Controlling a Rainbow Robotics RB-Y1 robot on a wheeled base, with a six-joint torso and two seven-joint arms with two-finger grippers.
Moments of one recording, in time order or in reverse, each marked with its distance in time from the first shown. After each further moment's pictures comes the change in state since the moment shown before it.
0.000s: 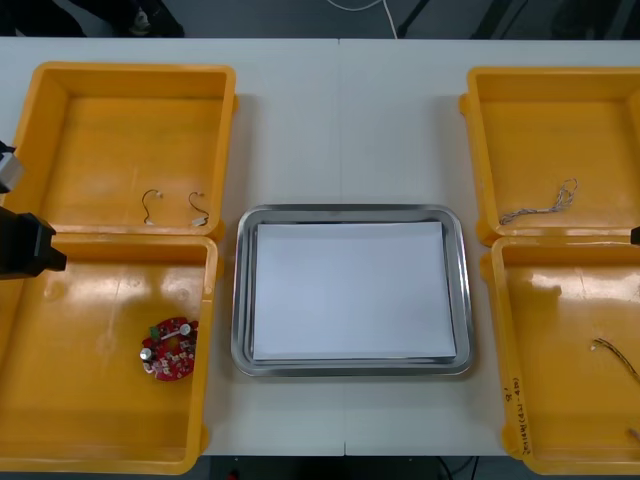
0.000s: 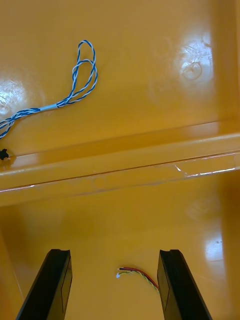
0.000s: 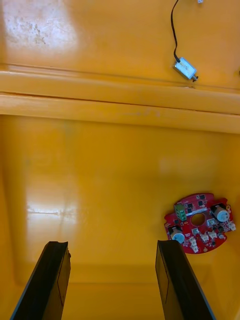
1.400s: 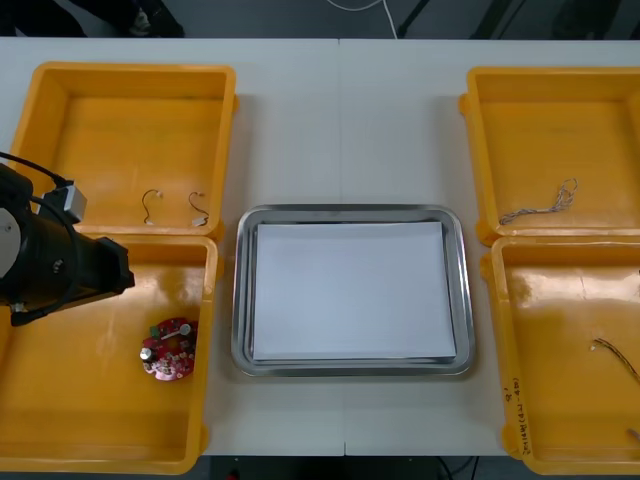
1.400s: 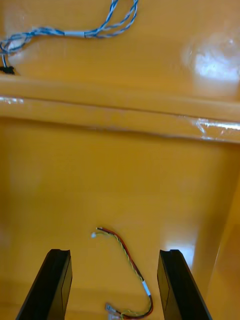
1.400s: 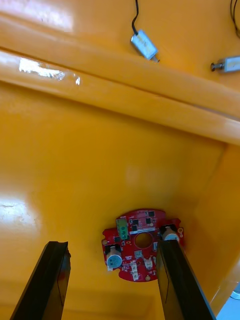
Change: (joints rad) right arm 0.242 -0.141 -0.004 -0.126 -0.161 -0.128 0.190; left arm 0.044 -0.278 -0.132 -0.107 -0.304 0.000 0.170
